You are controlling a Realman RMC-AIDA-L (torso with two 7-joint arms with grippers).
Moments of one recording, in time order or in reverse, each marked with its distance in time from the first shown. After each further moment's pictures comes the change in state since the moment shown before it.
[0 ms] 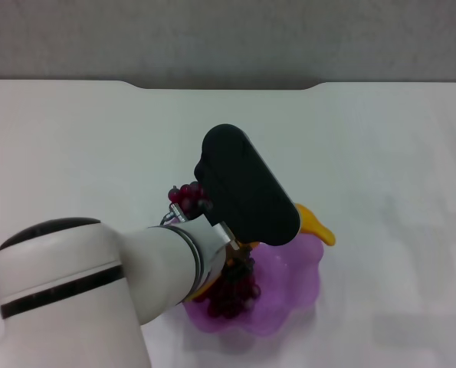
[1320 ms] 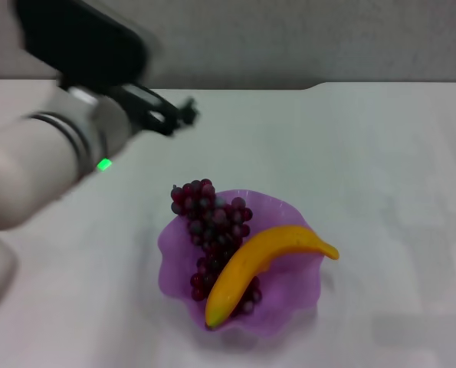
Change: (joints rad) left arm 0.261 -0.026 -0.401 -0.146 0.166 -0.286 -0.004; right arm 0.000 0.000 -0.002 0.002 0.000 -0.001 0.000
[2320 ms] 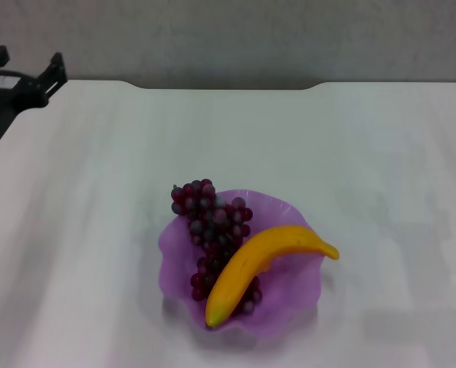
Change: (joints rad) left arm 0.059 -0.036 -0.425 0.773 -0.098 -1.151 -0.042; right arm 0.027 0.003 -0.013 0.035 -0.001 -0.002 -0.010
